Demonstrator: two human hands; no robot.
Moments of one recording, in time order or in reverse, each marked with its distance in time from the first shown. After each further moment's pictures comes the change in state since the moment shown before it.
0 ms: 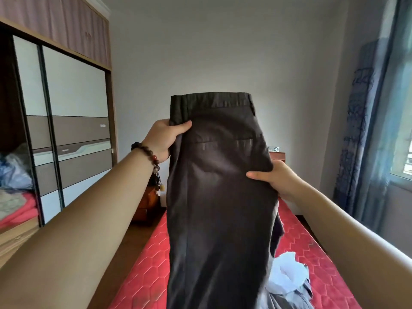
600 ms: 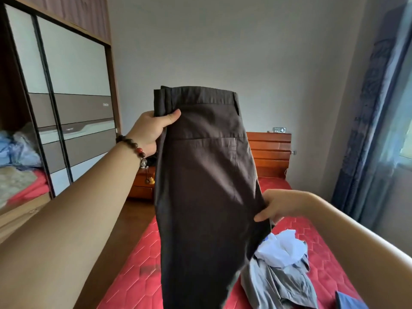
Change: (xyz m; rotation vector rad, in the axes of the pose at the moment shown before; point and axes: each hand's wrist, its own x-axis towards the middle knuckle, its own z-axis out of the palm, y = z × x) left_hand -0.035 -0.023 -0.025 -0.032 0.093 -0.039; right_hand -0.041 0.065 0.004 -0.451 -0.639 0.383
